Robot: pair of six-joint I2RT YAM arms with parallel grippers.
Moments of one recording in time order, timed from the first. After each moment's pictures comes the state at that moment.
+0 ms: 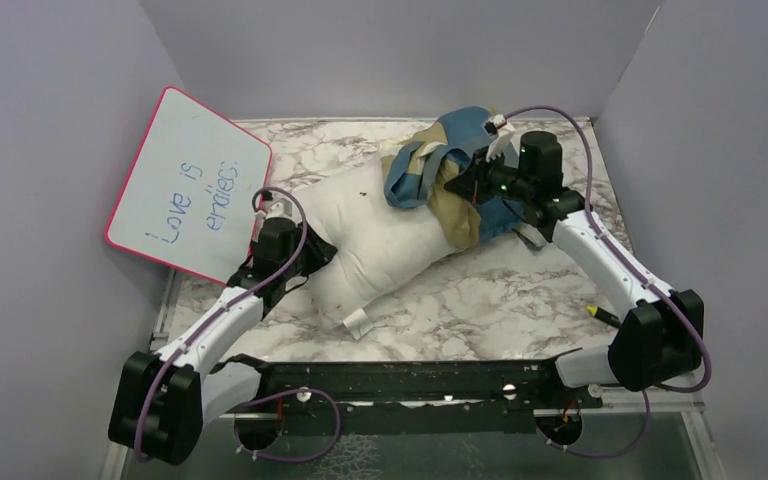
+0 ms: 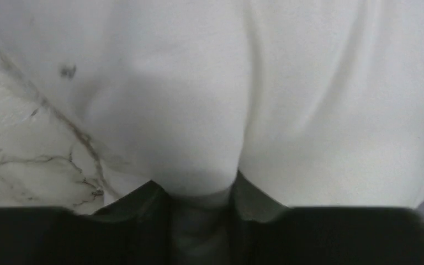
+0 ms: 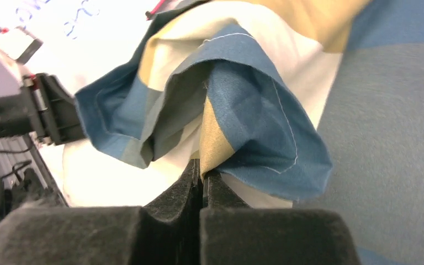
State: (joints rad) left arm -0.32 1.02 0.52 -0.12 0.05 -0.74; right arm 0.29 1.39 1.12 -0.11 -0.54 0.19
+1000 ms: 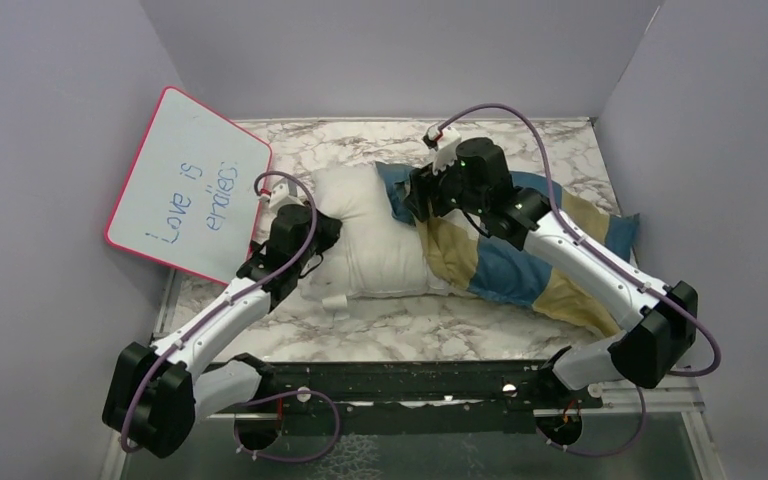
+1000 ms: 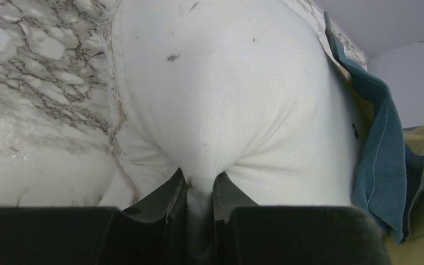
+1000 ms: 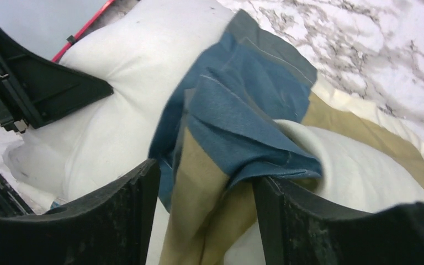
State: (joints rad) left arm -0.47 1.11 0.66 0.05 -0.20 -0.86; right arm 0.67 1.43 1.32 -0.33 -0.07 0.06
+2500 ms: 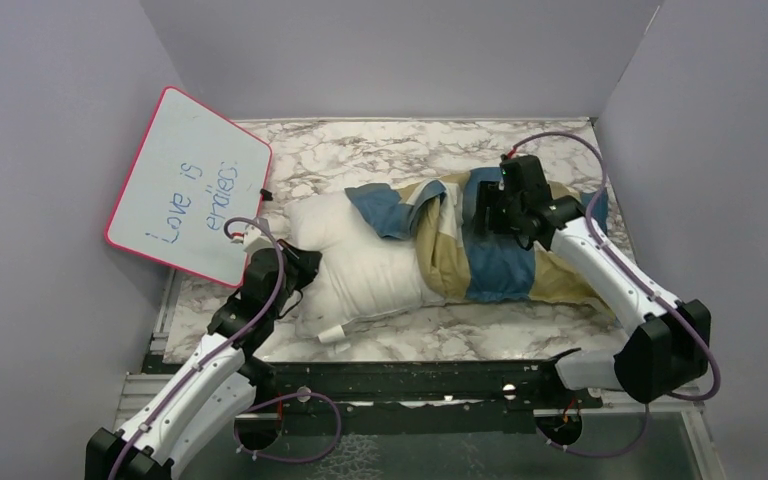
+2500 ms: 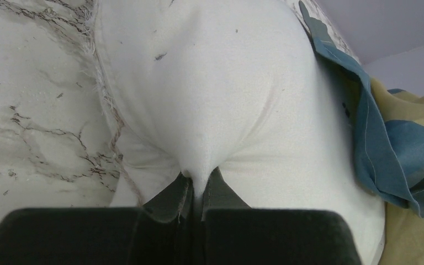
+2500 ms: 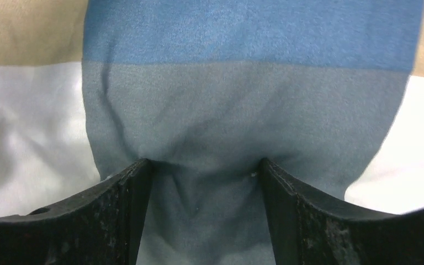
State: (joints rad) left arm -0.47 0.64 0.40 -0.14 -0.23 -0.92; right arm 0.39 1.30 1.11 -0.65 0.16 0.37
